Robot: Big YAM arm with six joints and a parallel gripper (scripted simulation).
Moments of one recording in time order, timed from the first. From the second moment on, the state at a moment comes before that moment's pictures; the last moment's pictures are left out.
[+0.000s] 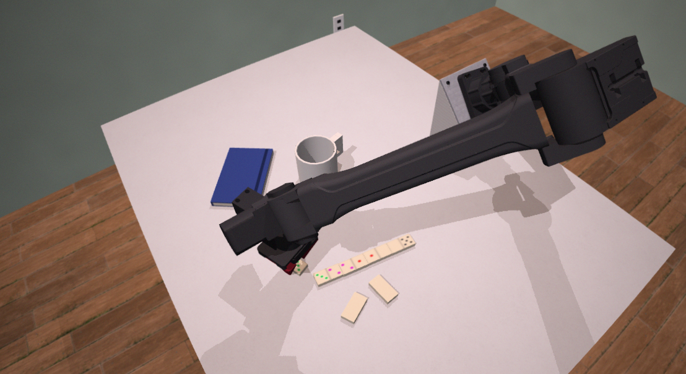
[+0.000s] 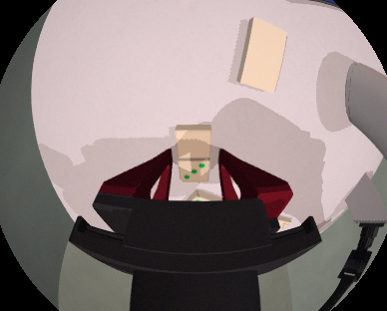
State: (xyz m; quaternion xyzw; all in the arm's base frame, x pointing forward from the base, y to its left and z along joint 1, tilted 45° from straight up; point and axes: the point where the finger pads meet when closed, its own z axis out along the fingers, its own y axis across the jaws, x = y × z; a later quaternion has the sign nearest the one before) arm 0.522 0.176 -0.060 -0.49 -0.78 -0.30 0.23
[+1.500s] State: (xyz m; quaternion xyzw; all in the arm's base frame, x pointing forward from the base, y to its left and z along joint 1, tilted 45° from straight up) arm 0.522 0.176 -0.060 -0.49 -0.78 -0.30 0.23
